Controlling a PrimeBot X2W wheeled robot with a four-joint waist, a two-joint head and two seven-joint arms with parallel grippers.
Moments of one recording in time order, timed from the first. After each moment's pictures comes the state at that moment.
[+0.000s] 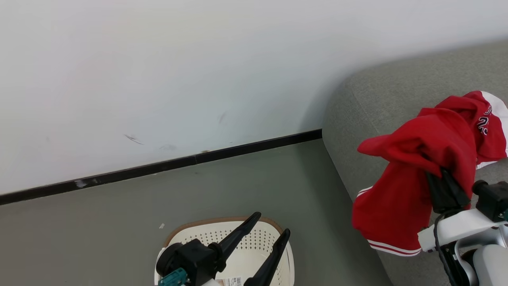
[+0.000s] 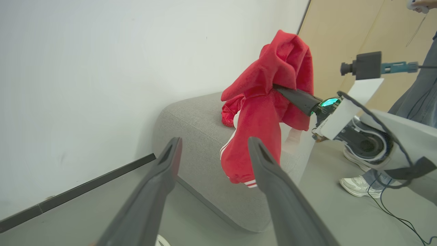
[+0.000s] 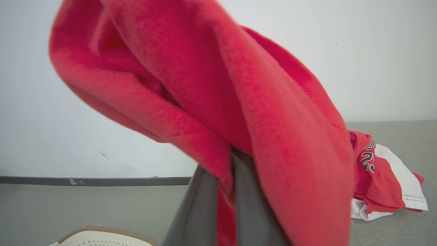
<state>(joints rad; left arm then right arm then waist) -0.11 0.17 -0.67 -0.22 -0.56 0.04 -0.04 -0.12 -0.15 -0.03 0.11 0.08 0.13 -0.25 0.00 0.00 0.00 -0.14</state>
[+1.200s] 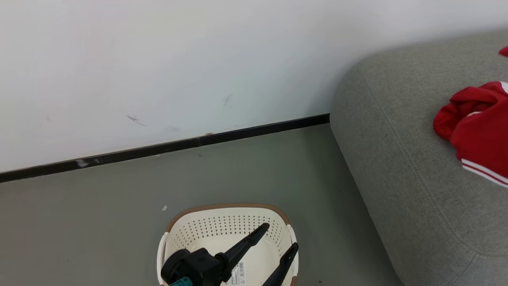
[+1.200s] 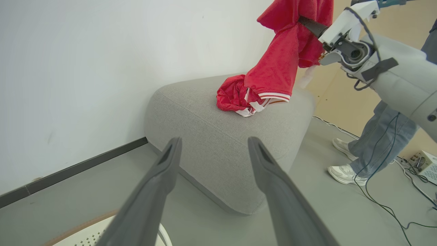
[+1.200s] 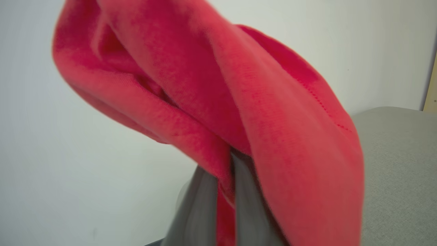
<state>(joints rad) -0.09 0.20 -0.71 -0.26 -0.56 0.02 -0.01 -0.44 -0.33 -0.34 0.31 0.27 0.13 -0.13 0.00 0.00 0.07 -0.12</state>
